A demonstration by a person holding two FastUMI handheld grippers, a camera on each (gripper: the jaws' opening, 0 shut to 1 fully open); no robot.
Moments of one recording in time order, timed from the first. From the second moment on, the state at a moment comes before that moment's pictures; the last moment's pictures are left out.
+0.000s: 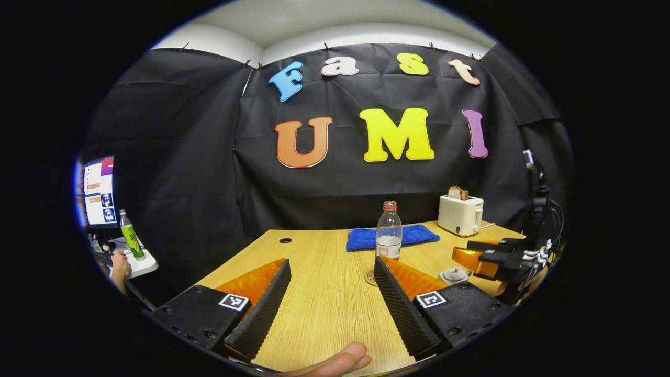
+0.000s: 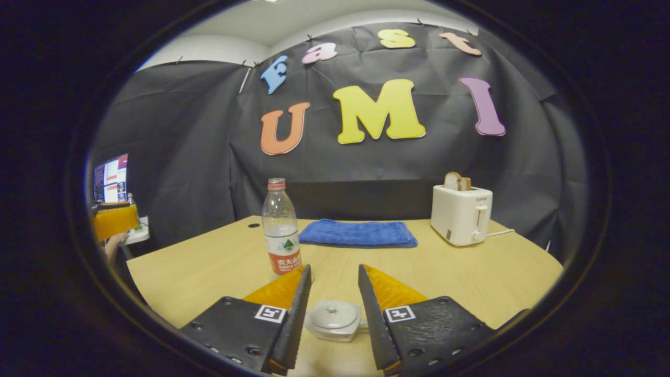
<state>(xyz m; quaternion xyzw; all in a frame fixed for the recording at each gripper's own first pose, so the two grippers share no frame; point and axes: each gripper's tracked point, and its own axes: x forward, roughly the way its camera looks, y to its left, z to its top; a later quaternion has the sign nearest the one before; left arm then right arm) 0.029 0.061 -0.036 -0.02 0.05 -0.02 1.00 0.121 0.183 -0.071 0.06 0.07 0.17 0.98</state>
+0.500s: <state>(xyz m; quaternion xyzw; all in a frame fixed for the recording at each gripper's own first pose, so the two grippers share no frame) 0.007 0.052 -0.023 0.01 0.06 -0.01 1.00 0.055 0.077 -0.002 0.02 0.02 0.08 1.00</state>
